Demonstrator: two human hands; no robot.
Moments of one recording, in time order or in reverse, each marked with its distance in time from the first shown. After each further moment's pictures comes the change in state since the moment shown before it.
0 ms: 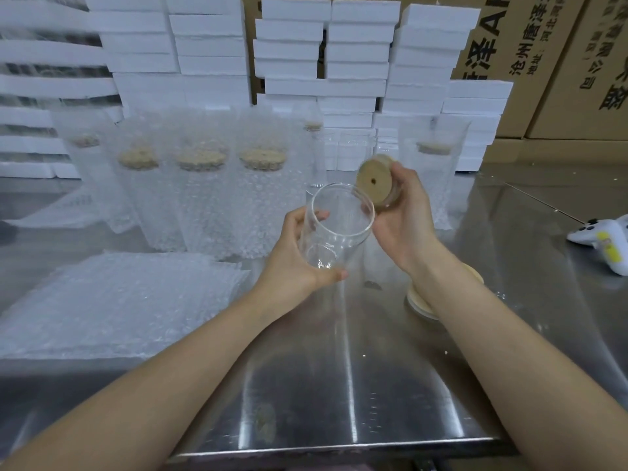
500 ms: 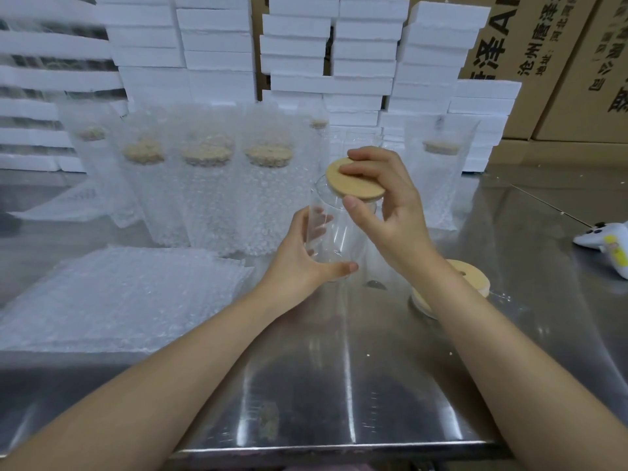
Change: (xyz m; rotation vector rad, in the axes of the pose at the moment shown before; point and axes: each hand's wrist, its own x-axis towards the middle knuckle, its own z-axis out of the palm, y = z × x) left_hand 0.001 0.003 0.001 -0.018 -0.035 -0.084; right_hand -0.029 0.002 0.013 -1.031 -0.351 -0.805
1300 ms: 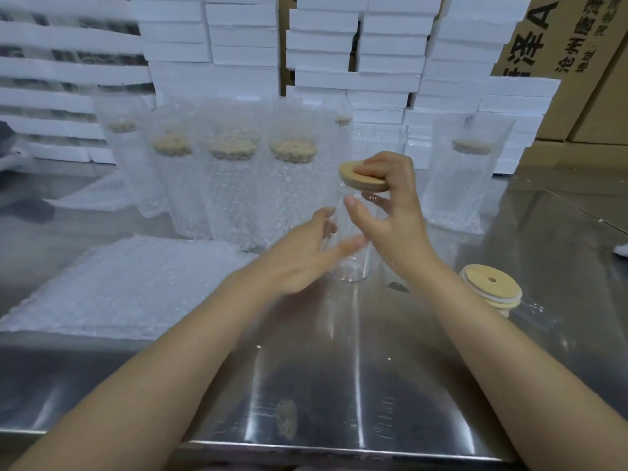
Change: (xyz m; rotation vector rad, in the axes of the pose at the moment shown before) left_hand 0.001 0.032 -0.032 0.486 -0.194 -0.100; right_hand -0.001 0.008 0.028 0.085 0.037 0.112
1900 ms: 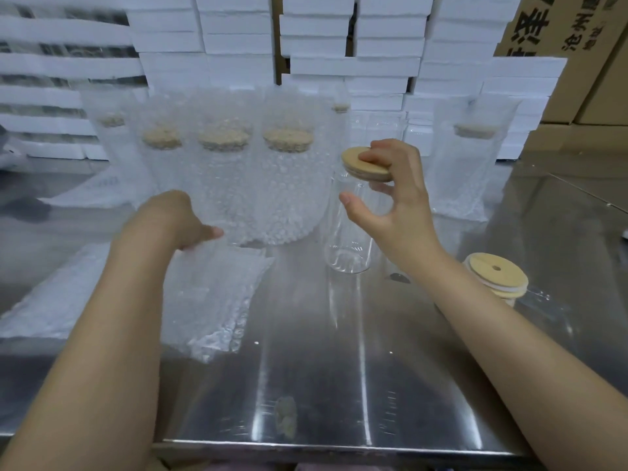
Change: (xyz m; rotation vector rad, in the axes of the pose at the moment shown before) left_hand -0.017 -0.036 -0.106 0.620 0.096 -0.647; right_hand -0.005 0.006 -0.004 -0.148 0.016 -0.033
